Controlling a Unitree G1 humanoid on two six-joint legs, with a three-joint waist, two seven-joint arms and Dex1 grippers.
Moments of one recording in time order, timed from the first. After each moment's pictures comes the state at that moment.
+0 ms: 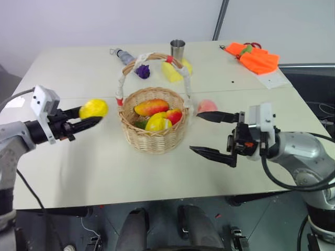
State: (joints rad) left arm -0.26 0.88 0.37 -0.33 -0.72 0.75 -0.97; right arm -0.27 -0.75 -0.11 -0.55 0.74 0.52 0.91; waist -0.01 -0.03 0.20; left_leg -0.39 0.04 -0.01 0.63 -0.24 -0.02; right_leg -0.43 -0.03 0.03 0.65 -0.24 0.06
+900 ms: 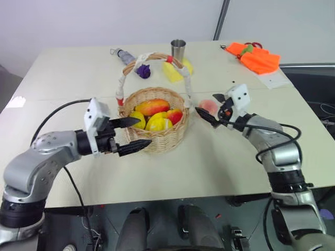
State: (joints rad) left arm -0.24 0.74 0.19 -0.48 -0.79 0.77 -0.87; right arm -0.56 -0.48 0.02 0.11 0.28 0.42 0.53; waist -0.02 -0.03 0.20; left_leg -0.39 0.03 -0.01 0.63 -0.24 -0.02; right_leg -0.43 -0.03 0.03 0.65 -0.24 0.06
